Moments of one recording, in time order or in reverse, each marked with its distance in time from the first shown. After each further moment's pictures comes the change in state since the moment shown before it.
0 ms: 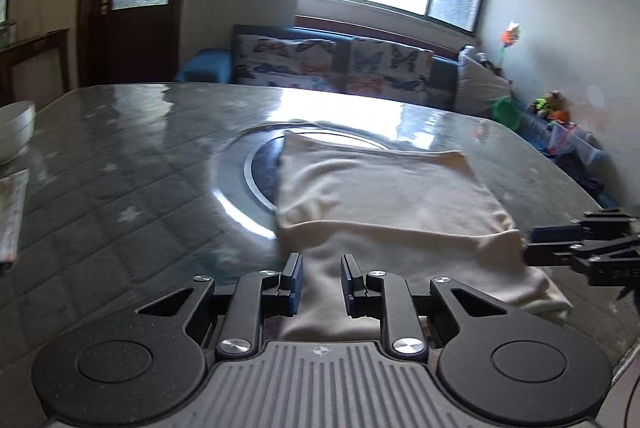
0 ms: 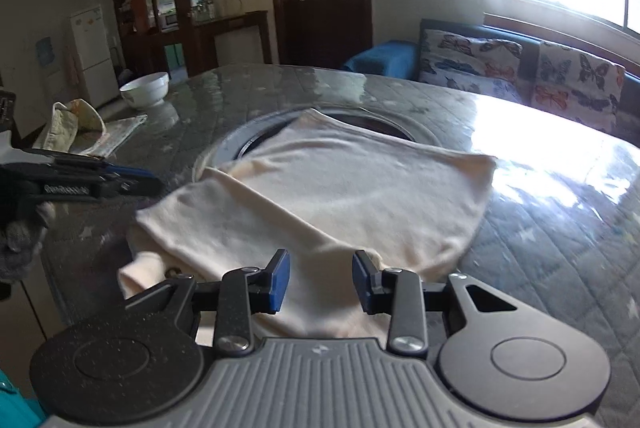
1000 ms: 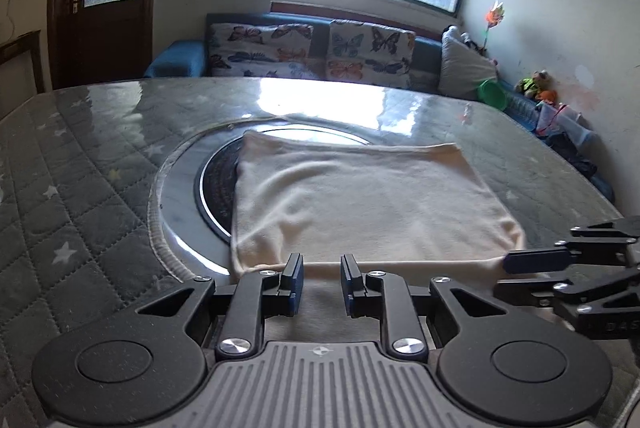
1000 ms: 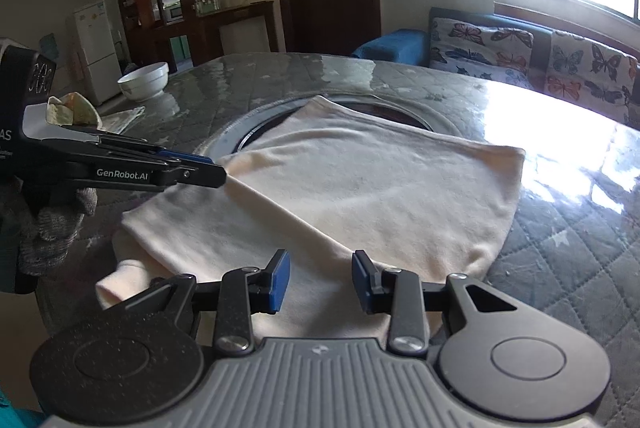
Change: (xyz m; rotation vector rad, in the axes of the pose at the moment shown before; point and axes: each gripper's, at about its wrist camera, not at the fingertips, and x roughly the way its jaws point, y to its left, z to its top) left arm 0.064 -0.008 0.027 0.035 0.047 -0.031; right arm 0.035 -0.004 0.003 0.015 0.029 0.020
